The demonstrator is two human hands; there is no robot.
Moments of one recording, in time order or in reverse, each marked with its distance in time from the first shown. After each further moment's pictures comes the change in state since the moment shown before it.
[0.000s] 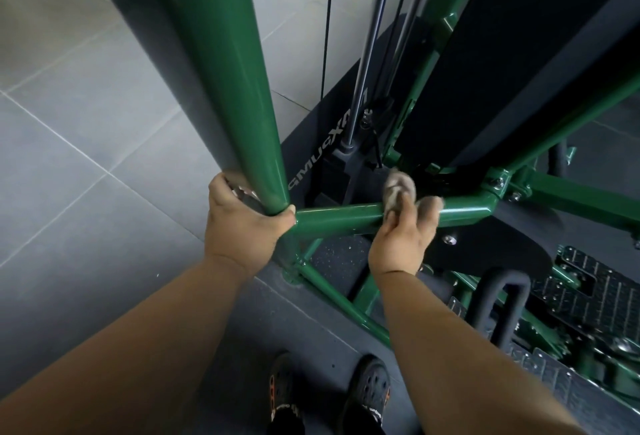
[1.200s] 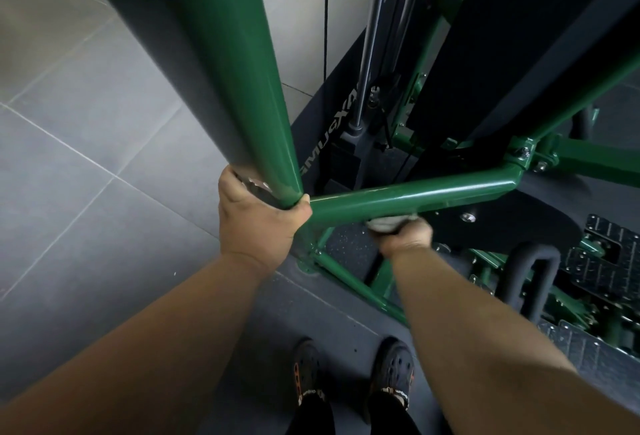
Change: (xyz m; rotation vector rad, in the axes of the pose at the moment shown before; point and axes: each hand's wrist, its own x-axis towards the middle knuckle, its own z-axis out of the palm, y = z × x) left_hand 0.001 -0.008 0.005 0.062 0.021 0.069; right_hand 0.019 -0.007 0.026 1.328 -0.108 1.396
